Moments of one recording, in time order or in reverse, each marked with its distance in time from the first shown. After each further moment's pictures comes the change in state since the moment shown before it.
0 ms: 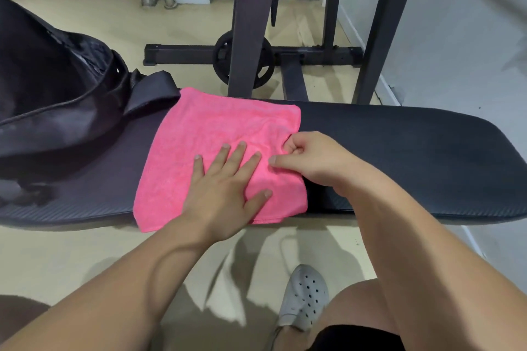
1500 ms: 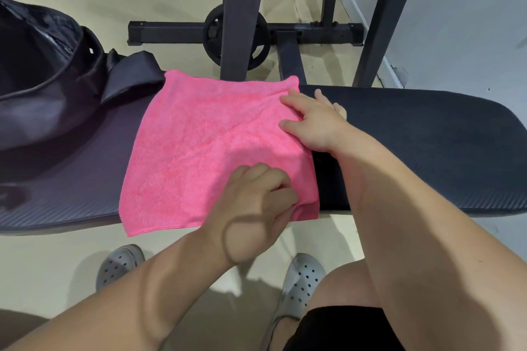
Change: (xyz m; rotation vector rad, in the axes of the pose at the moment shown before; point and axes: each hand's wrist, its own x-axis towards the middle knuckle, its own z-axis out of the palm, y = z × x) left_hand -0.004 0.036 0.010 -0.252 0.402 0.534; right_hand 0.068 0.023 -0.009 -0.442 0.068 0.008
